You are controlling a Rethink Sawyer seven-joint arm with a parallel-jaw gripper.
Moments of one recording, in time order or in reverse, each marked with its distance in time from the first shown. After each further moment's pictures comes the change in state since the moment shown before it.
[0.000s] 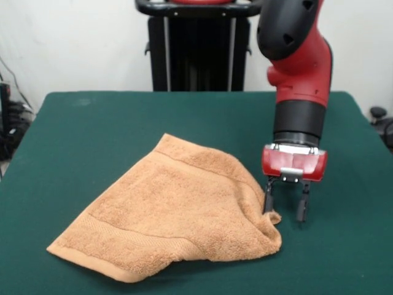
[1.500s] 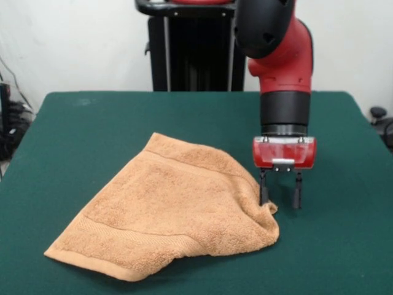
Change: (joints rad) arm -0.167 -0.211 0.259 0.056 -0.396 0.043 0.000
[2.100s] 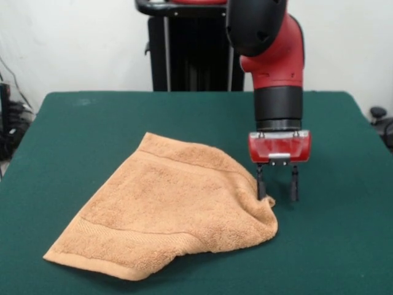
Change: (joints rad) arm -0.037 -0.050 0.062 0.037 -0.124 0.000 0.000
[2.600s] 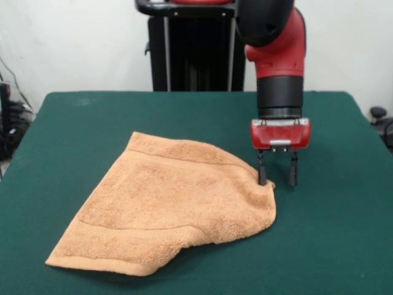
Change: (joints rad) arm 0.061 0.001 -0.043 0.074 0.000 -0.033 0.000
